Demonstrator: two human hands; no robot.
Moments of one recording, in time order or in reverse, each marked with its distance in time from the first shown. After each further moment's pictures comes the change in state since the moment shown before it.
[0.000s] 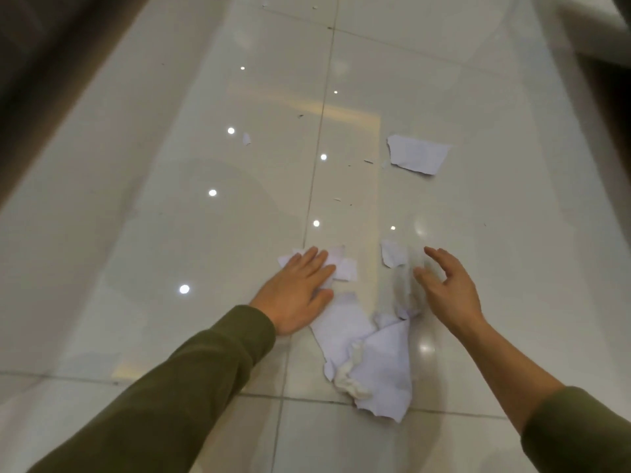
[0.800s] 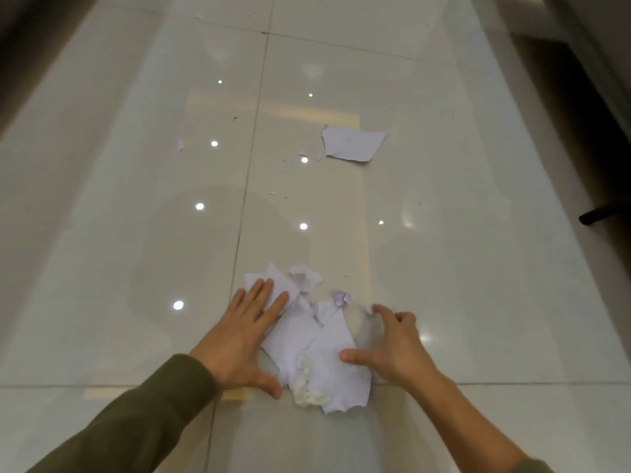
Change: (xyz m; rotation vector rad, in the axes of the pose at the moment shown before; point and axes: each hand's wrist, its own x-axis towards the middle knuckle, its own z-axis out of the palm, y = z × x) left_hand -0.047 0.053 0.036 0.157 -0.237 -0.070; right_hand -0.081 0.059 -0.028 -0.168 -0.410 0.181
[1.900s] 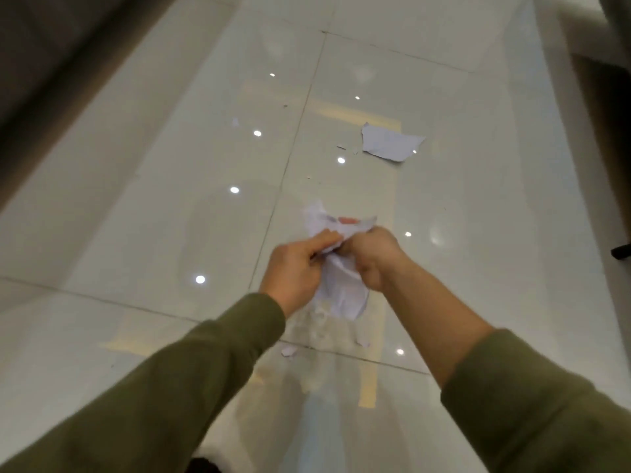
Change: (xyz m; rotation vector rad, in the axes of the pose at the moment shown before) left_hand 0.003 0.095 -0.067 -0.850 0.727 -0.255; right_hand -0.013 -0.140 -0.032 0.894 -0.136 -0.037
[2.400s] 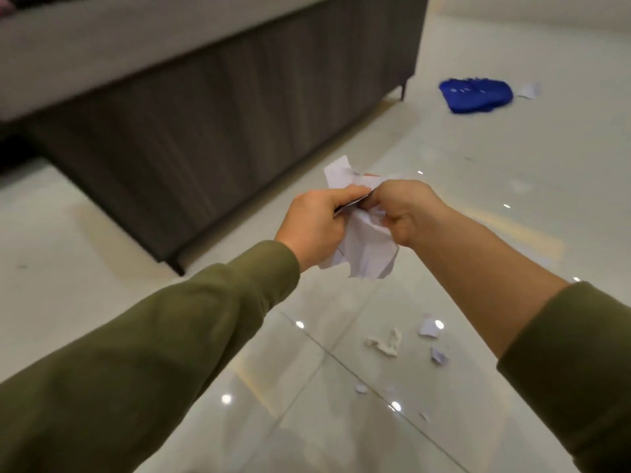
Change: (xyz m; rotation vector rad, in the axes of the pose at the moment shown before) left_hand -0.068 0.168 -0.158 0.360 0.461 0.077; right_hand -0.144 -0.147 0.104 -0.122 -0.559 -0.129
